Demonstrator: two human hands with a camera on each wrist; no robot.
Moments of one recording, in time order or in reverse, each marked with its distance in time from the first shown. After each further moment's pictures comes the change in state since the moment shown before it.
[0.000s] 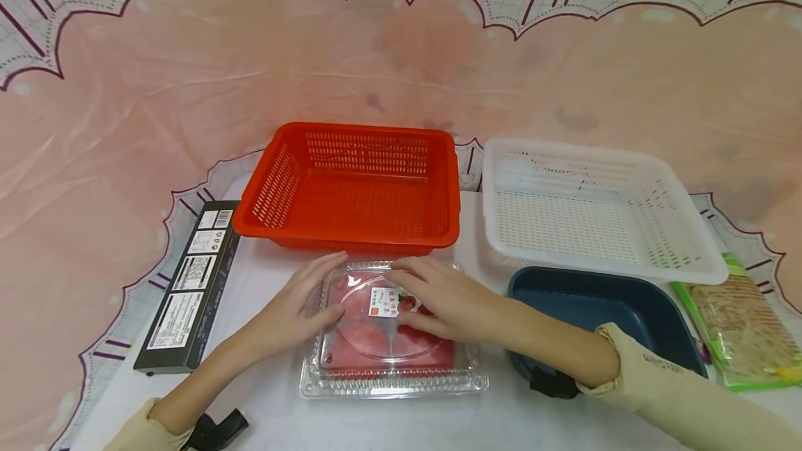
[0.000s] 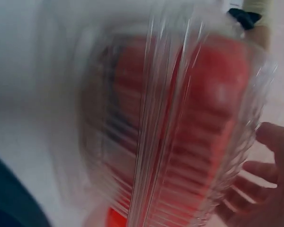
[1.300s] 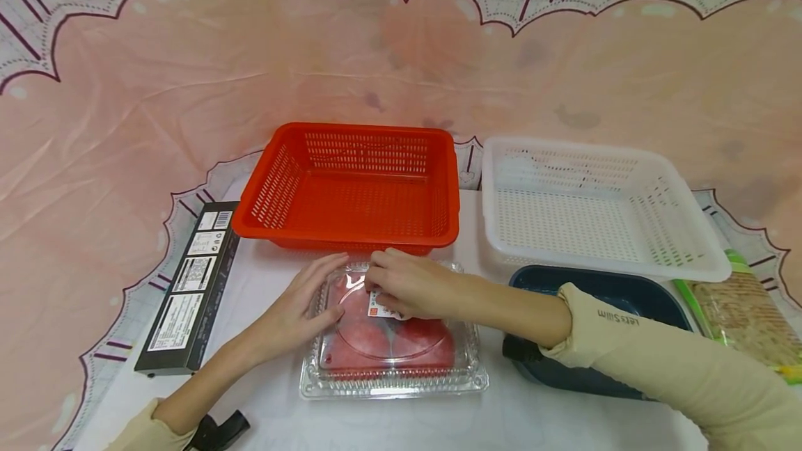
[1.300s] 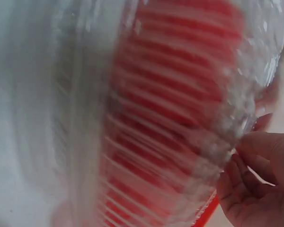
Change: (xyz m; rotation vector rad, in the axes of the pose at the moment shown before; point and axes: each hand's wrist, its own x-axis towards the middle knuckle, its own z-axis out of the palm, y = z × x) left_hand 0.002 -0.001 0.004 0.000 -0.016 -0.006; right_hand 0.050 -0.004 0.001 -0.057 -0.132 -0.088
